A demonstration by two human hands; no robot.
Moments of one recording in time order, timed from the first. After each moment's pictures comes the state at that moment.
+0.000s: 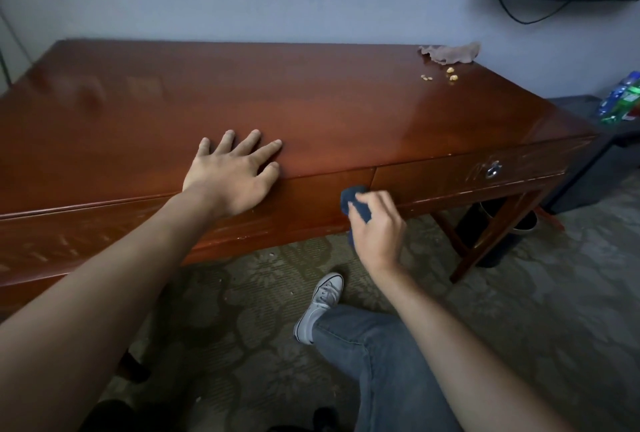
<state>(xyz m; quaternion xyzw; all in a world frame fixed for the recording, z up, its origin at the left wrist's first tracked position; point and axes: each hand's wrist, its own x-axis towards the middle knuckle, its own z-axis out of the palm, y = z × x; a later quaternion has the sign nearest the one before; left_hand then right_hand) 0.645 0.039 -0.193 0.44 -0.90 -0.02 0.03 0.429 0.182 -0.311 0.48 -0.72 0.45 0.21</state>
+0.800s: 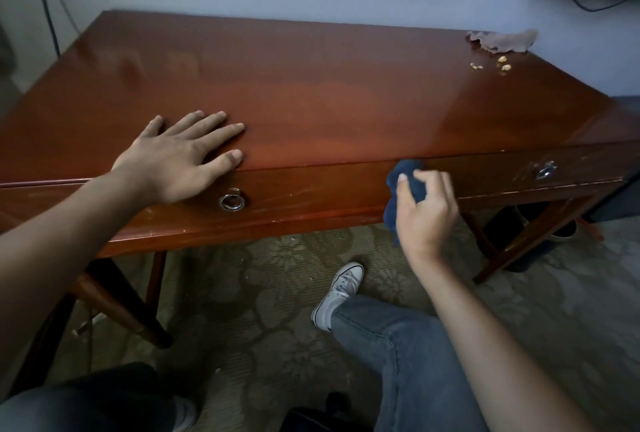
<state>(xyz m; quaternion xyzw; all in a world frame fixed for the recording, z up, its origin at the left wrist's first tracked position) 0.765 0.006 -0.188 0.45 -0.89 -0.02 0.01 0.432 0.170 -0.295 0.41 -0.70 0.53 0.24</state>
